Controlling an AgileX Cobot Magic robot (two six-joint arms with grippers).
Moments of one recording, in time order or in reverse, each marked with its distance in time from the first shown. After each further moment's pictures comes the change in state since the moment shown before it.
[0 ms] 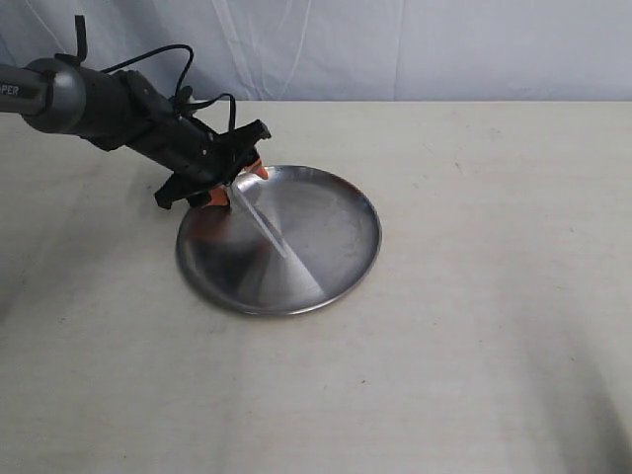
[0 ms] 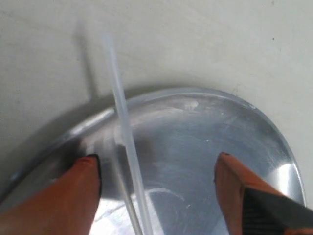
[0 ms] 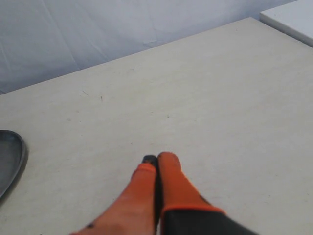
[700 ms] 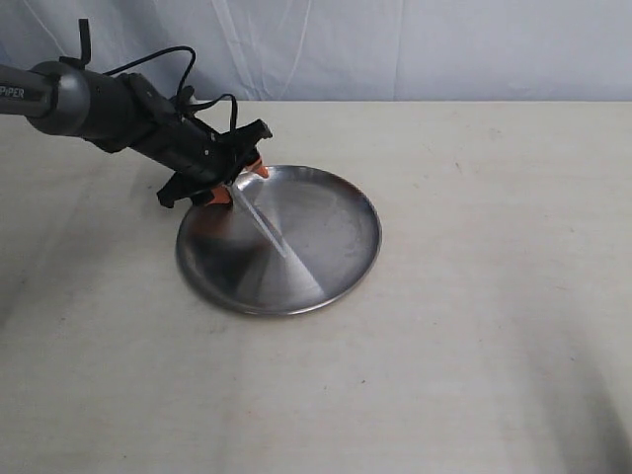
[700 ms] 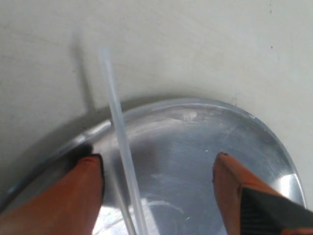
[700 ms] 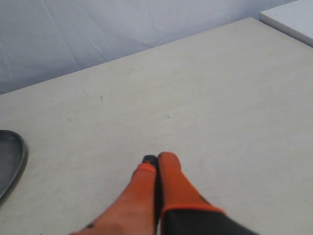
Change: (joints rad) left arm 0.000 0.019 -0.008 -0.008 -0.023 0.014; right arm 0.000 0.000 0.000 0.000 0.000 0.000
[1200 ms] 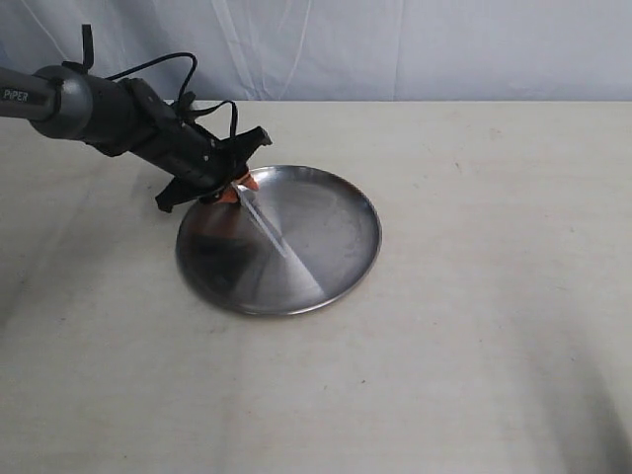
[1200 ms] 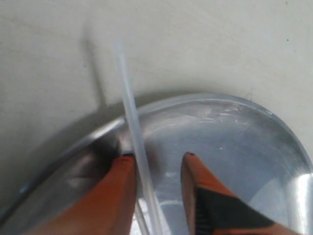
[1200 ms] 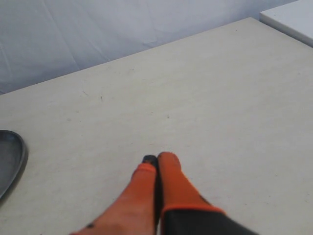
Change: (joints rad) left arm 0.000 0.013 0.000 0.007 0.006 0.004; right arm 0.000 0.000 0.000 0.000 0.000 0.000
